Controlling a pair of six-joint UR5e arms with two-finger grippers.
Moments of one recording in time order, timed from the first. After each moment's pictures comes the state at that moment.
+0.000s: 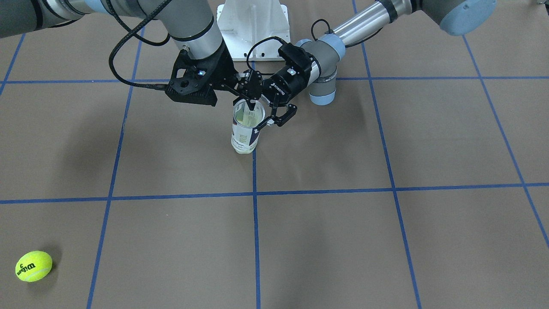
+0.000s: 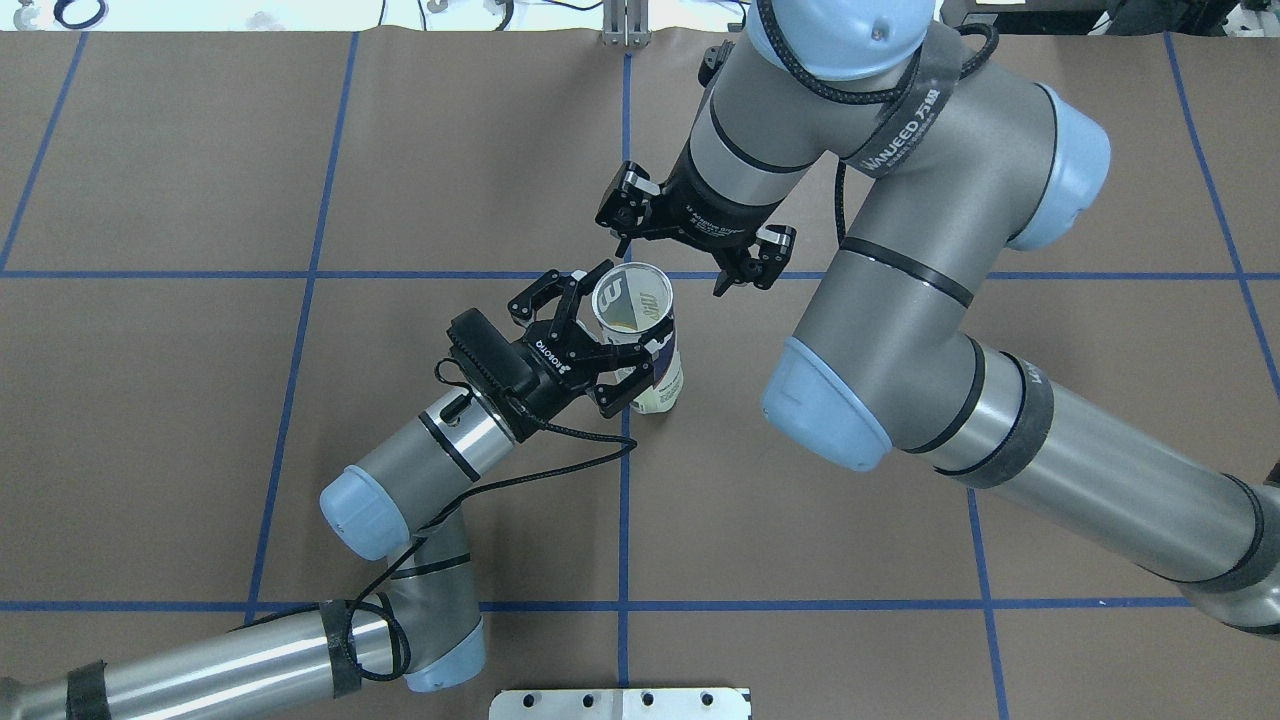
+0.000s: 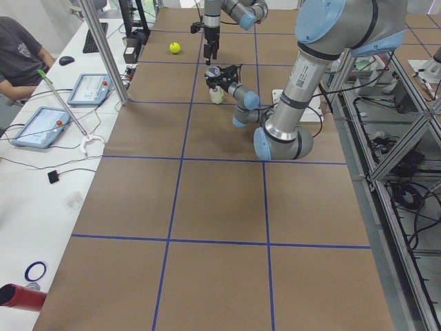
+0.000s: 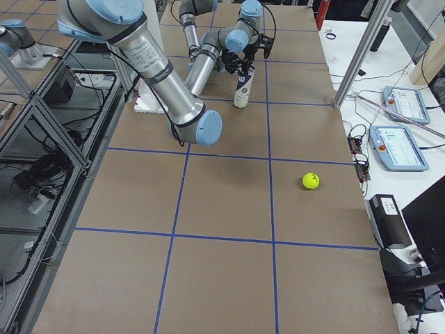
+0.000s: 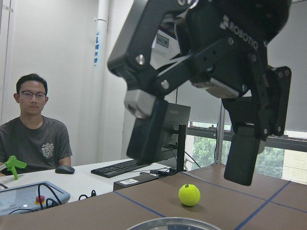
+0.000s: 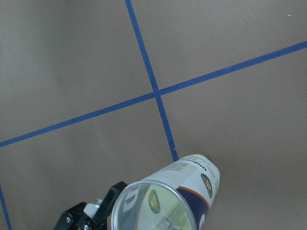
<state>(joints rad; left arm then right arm) -0.31 -2.27 -1.17 -3.50 -1.07 -0.31 0.71 -0.78 1.82 -1.70 2.09 1.46</state>
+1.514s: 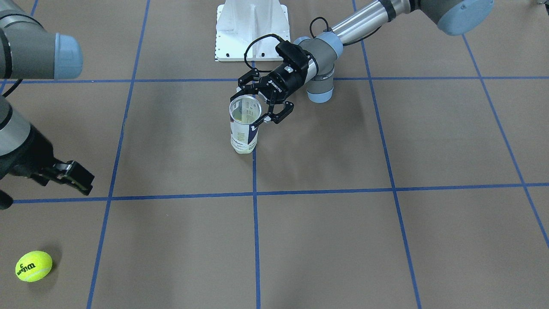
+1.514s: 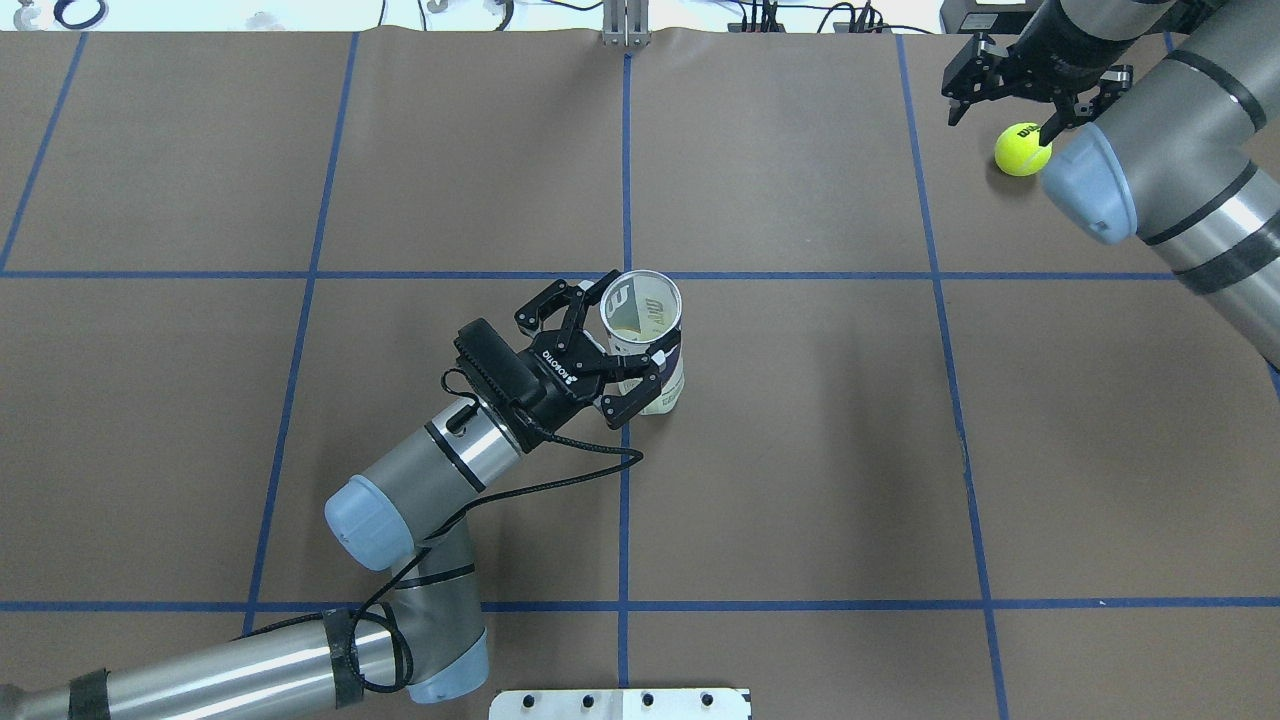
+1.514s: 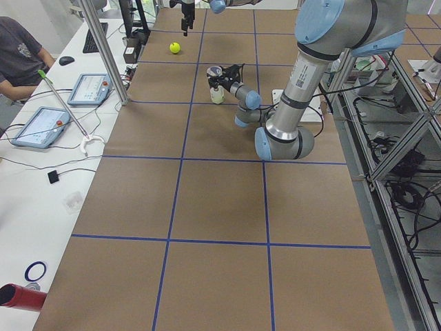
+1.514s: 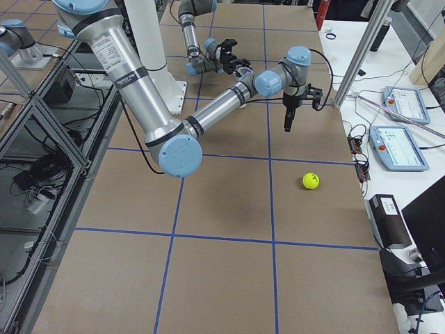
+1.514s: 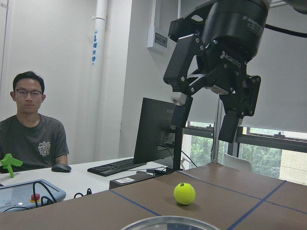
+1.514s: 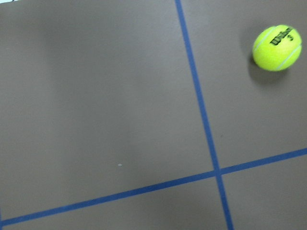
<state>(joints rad) -0.30 -2.27 -1.17 -3.50 -1.07 -0.31 1.12 -1.02 1.58 -1.61 2.16 0.92</state>
